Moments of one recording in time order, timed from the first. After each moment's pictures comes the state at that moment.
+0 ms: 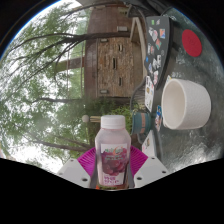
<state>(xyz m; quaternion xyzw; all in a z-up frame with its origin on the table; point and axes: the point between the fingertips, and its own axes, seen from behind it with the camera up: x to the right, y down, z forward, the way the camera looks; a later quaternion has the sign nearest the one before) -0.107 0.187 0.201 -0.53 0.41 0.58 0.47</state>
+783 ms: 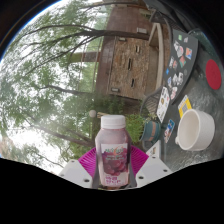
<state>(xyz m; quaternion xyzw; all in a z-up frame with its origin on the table) -0.109 0.071 0.268 -0.54 0.34 0.57 0.51</state>
